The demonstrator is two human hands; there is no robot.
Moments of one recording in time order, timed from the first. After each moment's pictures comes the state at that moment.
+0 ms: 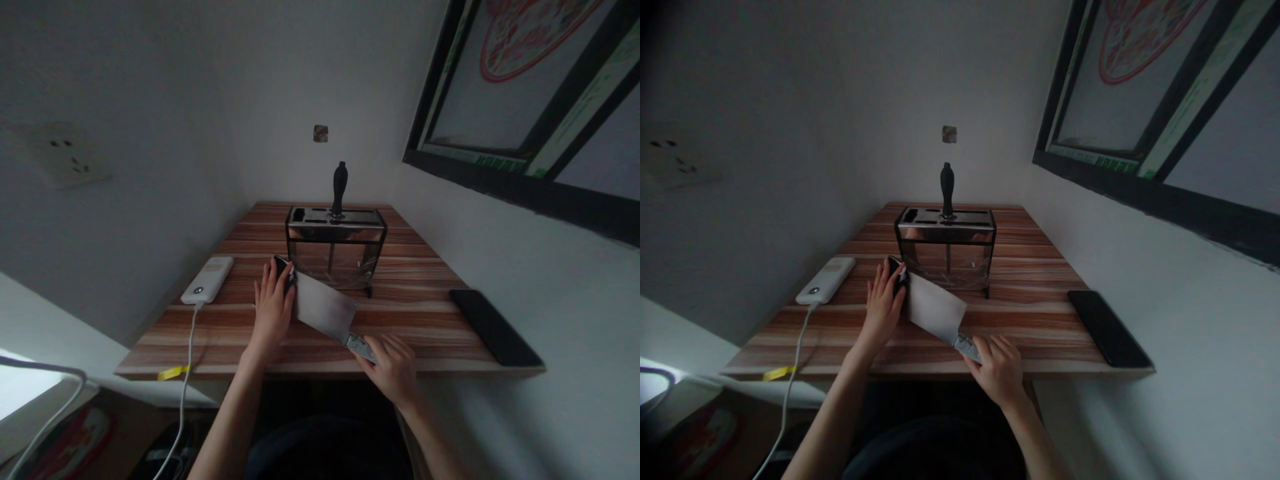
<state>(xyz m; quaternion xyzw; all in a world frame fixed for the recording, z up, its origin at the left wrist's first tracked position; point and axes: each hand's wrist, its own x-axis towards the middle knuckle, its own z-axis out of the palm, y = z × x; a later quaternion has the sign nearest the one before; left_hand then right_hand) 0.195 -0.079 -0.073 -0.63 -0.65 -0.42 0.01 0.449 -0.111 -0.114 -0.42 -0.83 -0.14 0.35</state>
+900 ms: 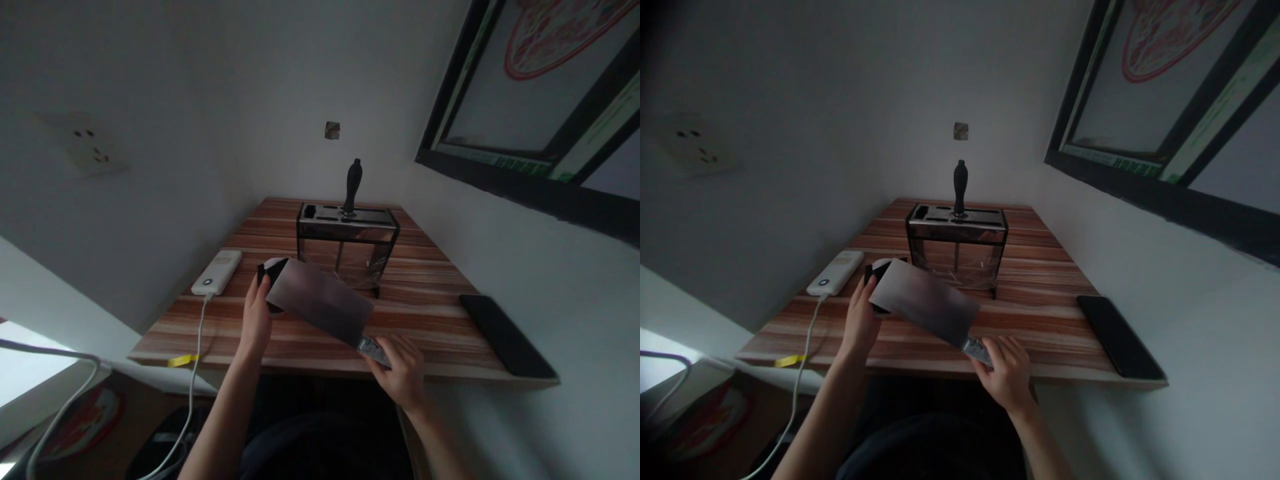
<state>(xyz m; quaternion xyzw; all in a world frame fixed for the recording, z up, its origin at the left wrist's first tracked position) 0.177 -0.092 -0.068 -0.34 -0.50 -0.74 -0.30 0.452 -0.111 -0.109 -0.37 -0.82 -0.11 0.41</state>
